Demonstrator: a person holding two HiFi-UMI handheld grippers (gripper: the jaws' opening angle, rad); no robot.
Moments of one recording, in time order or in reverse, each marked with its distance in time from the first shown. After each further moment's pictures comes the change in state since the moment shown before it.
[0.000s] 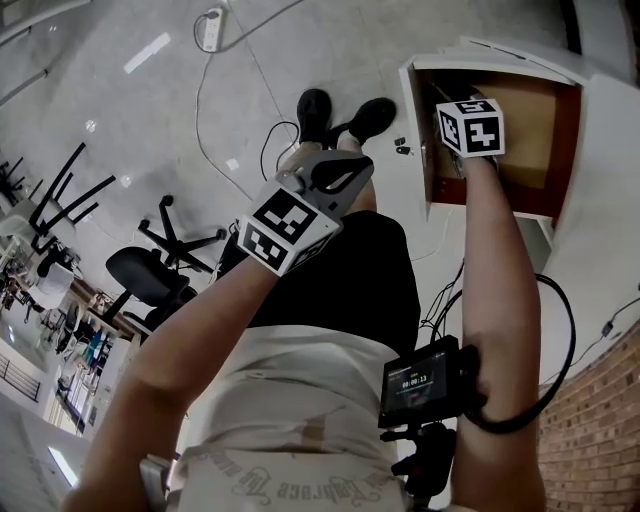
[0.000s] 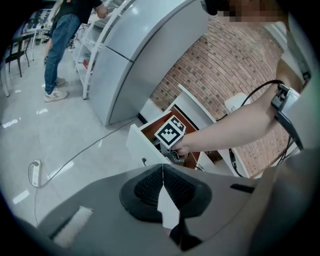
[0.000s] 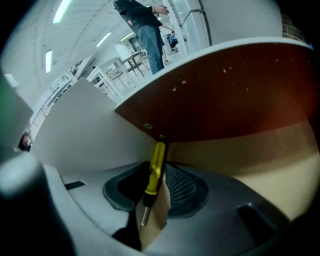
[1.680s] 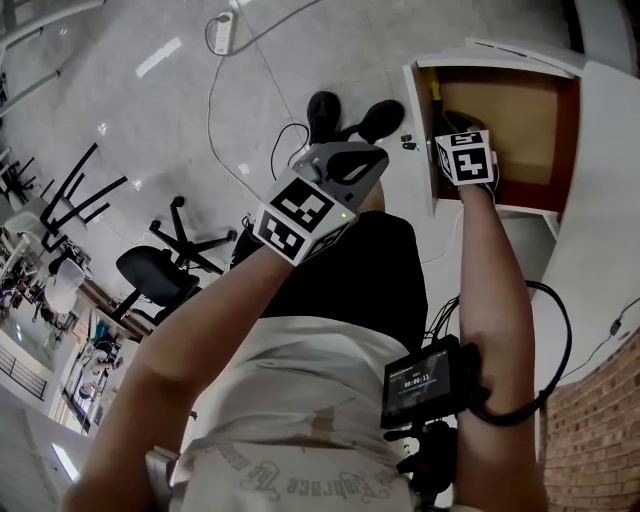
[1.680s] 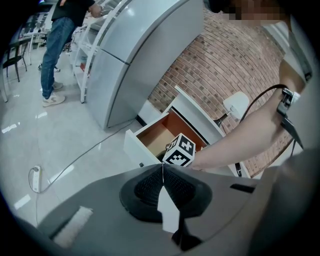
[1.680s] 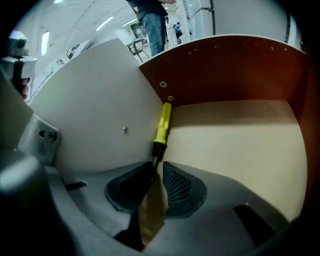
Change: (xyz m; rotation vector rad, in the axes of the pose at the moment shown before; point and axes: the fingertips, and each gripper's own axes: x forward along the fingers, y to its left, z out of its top) left arm 0.003 -0.010 0.015 0.030 -0.009 -0.005; right arm -0.014 0.012 -0.074 -0.057 0.117 -0.100
